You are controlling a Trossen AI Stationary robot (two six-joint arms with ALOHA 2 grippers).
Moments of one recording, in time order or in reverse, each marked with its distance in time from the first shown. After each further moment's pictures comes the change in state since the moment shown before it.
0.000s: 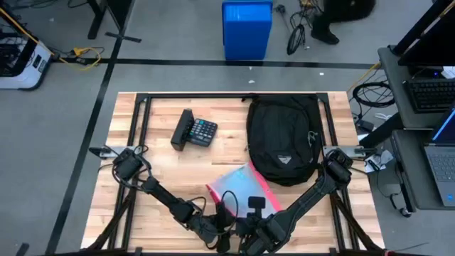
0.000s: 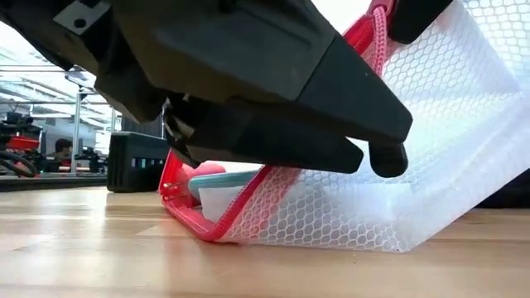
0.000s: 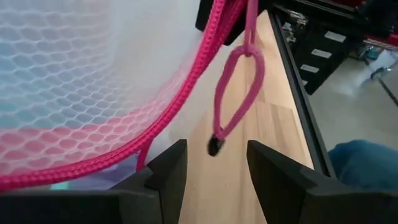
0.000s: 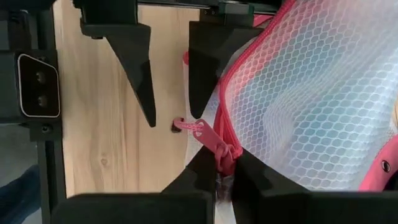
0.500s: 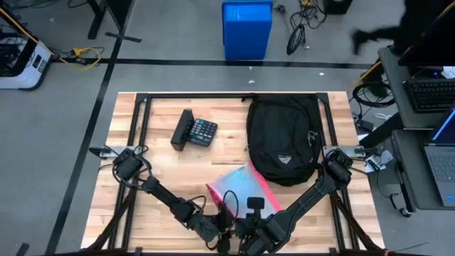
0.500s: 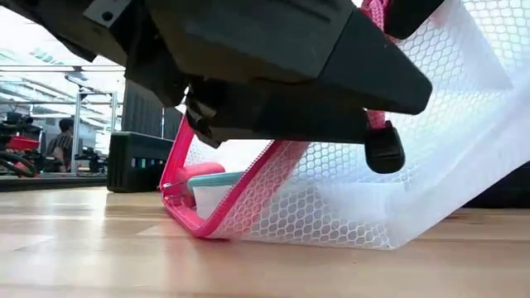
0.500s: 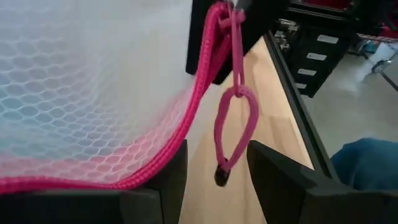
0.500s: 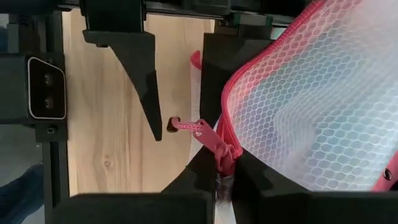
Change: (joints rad) left arm 0.014 0.000 0.000 0.061 0.008 0.129; right arm 0.000 0.000 0.000 0.018 0.000 -0.023
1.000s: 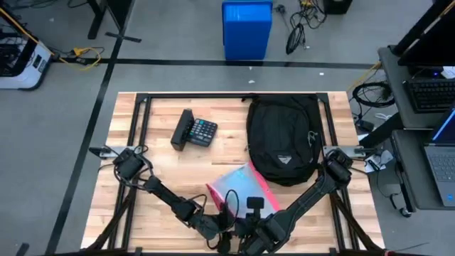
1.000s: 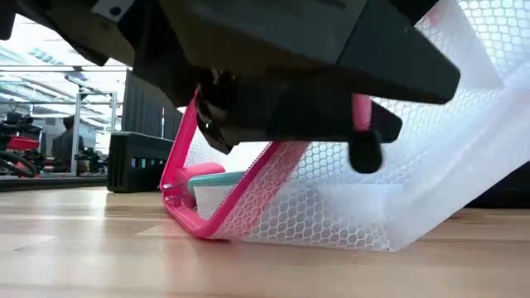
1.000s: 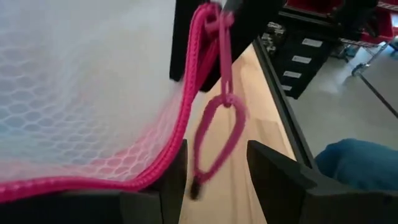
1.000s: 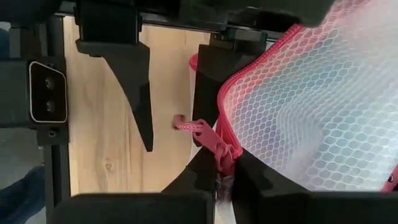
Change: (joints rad) left arm 0.008 0.018 -0.001 0.046 0.054 -0.002; right arm -0.004 0.000 0.000 0.006 0.000 0.001
